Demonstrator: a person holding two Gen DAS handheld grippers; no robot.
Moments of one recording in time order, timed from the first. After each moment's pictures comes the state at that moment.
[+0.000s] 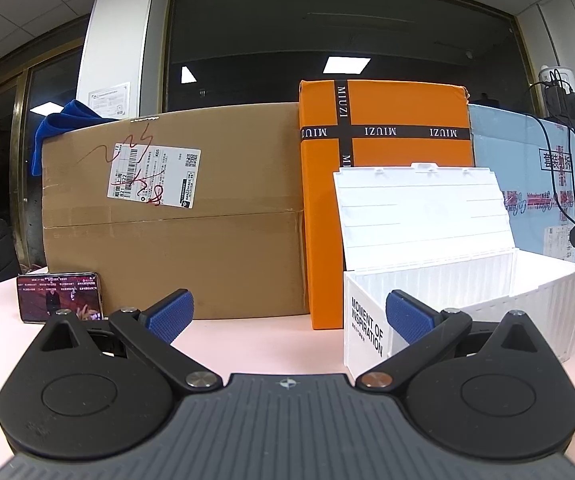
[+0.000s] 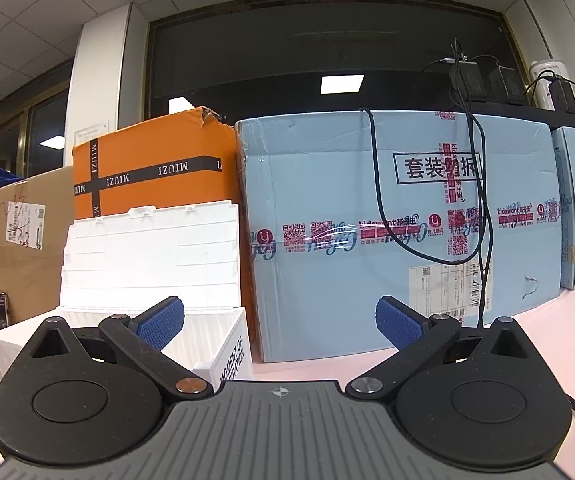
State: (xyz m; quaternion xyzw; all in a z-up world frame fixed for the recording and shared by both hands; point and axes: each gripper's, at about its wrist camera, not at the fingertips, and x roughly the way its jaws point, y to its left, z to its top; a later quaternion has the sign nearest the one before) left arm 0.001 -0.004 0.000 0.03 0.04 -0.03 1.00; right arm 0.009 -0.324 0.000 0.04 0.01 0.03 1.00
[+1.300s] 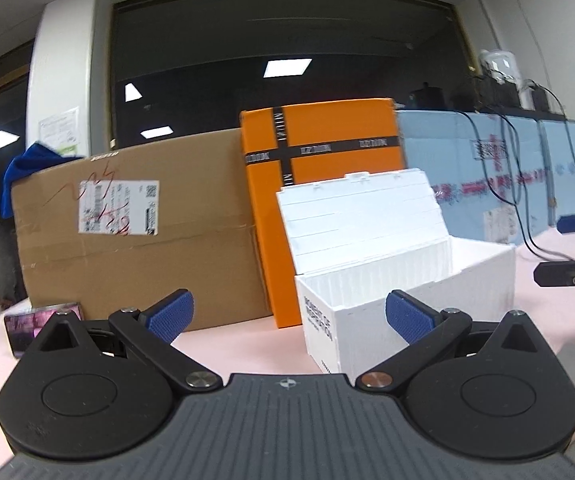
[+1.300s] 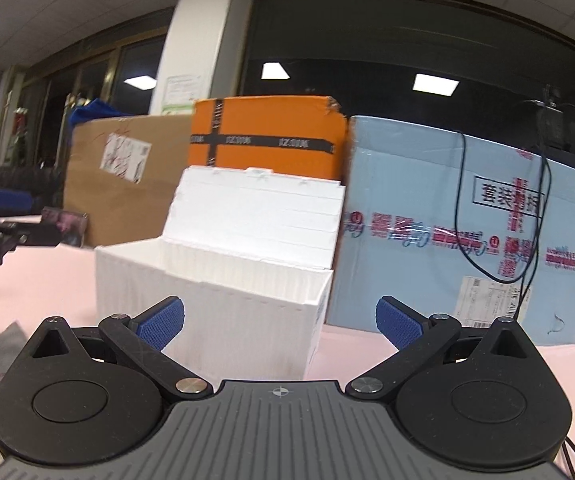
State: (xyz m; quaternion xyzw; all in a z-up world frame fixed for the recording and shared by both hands) left arm -0.051 -0.007 0.017 0.11 0.03 -0.11 0.99; right arm -0.053 -0.292 0.003 -0.09 0.05 0.15 0.98
